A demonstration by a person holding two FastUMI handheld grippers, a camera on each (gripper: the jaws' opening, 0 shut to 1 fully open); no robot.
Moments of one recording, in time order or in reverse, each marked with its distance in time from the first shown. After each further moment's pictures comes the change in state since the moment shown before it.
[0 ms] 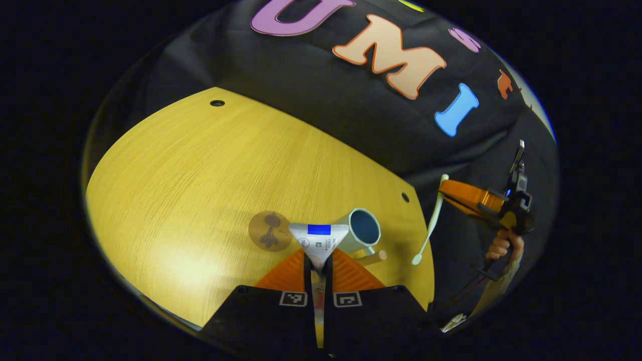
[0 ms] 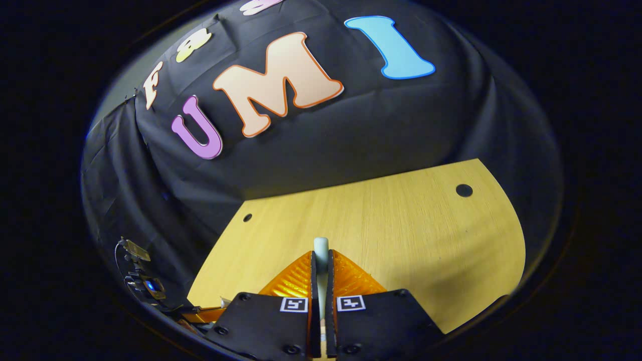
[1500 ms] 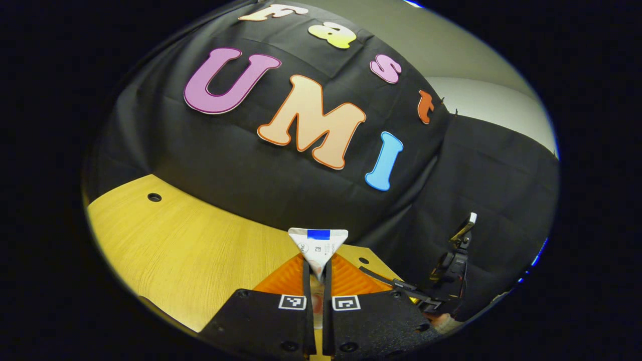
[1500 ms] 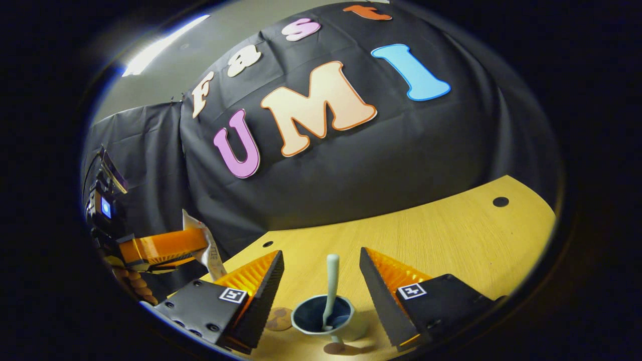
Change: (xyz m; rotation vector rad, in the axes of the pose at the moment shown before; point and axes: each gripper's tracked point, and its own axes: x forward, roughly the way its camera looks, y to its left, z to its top) left arm 0.013 -0.069 0.082 0.300 -0.426 -0.328; right arm 0.029 0.018 -0.071 -0.039 -0.340 0.145
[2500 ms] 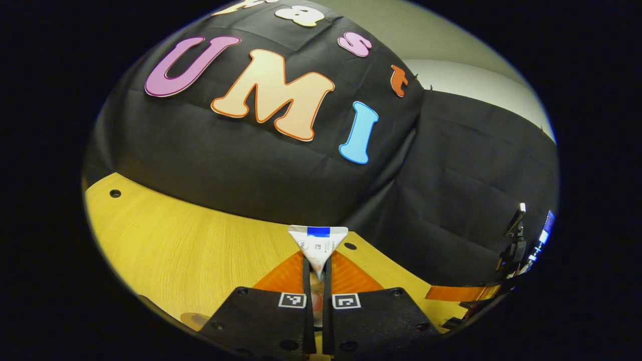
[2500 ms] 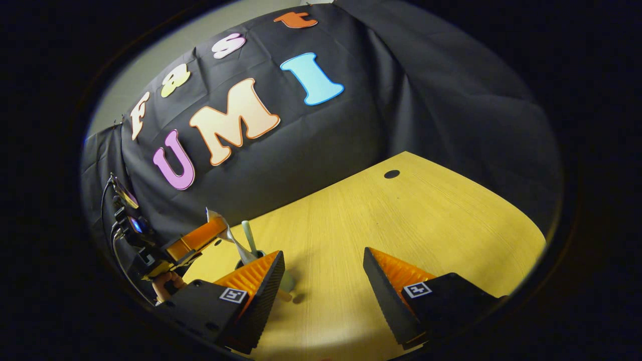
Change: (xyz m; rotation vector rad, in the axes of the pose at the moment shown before) left arm 0.071 -0.043 -0.076 0.099 0.045 -0.143; right arm -0.165 -0.116 -0.026 0.140 0.031 -0.384
